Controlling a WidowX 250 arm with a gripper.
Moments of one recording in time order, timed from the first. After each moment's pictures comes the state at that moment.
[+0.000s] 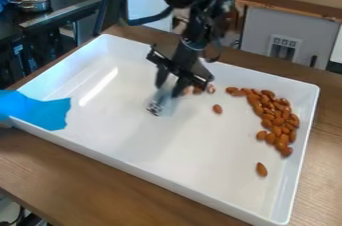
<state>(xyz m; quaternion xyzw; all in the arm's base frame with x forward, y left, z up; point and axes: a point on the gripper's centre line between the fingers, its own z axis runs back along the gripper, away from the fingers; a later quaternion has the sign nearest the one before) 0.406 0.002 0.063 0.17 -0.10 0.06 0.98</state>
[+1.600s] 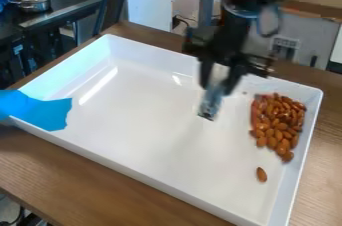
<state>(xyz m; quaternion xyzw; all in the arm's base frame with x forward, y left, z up) 0.357 -0.059 0.134 0.09 -0.10 0.14 0.98</state>
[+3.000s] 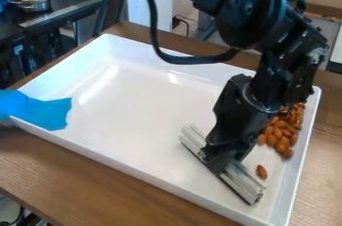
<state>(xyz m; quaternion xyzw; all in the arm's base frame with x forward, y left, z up) 0.313 -0.110 0.060 0.10 -0.10 0.55 0.83</state>
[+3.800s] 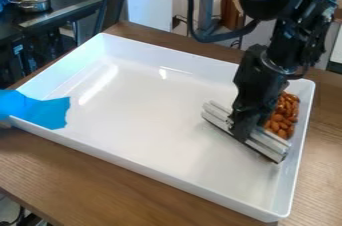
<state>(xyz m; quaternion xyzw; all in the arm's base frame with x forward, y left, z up) 0.366 -0.109 0.075 0.07 -0.09 0.58 0.80</state>
